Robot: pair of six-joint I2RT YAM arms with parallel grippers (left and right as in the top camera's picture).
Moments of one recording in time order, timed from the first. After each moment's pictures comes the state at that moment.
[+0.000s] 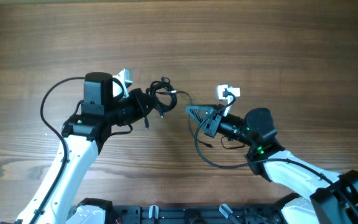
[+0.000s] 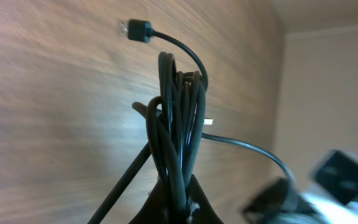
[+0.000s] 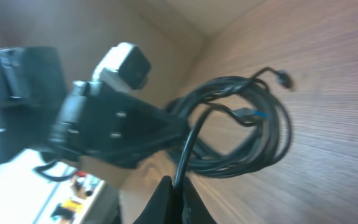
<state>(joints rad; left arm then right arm) -0.16 1.24 0.78 -0.36 0.60 -0.70 0.49 1.40 0.34 0.99 -0.63 0.91</state>
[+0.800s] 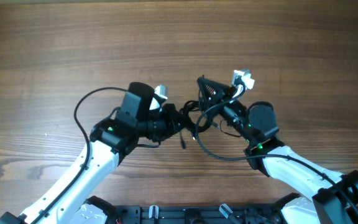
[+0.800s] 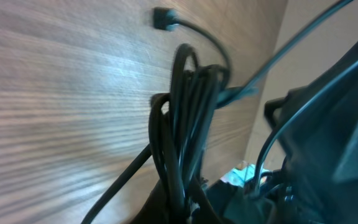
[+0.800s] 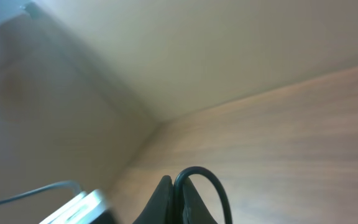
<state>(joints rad) -0.50 1.24 0.78 -0.35 0.59 -1.05 0.49 1.40 0.42 1.03 -0.22 0.70</state>
